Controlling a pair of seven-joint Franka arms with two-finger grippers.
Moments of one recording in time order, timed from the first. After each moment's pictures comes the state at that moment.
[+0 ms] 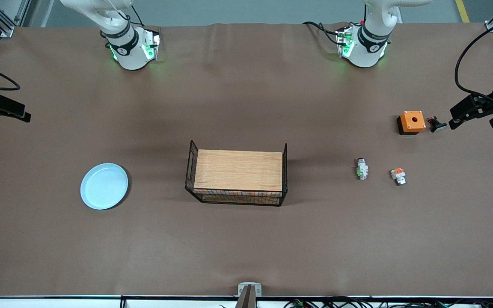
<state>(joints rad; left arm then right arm) -0.05 0.00 0.01 -1.58 0.02 1.68 -0.04 -0.01 0.14 -0.07 -1.32 0.03 1.33 -0.04</state>
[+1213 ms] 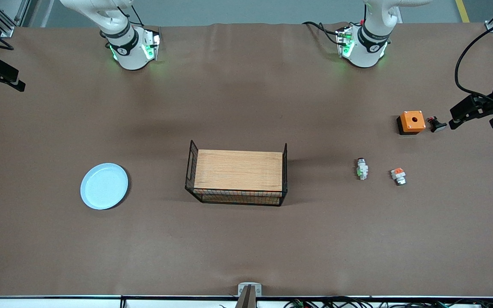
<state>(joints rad) -0.05 0.00 0.01 -1.58 0.02 1.68 -0.04 0.01 -0.05 -0.07 -1.47 0.03 1.36 -0.03</state>
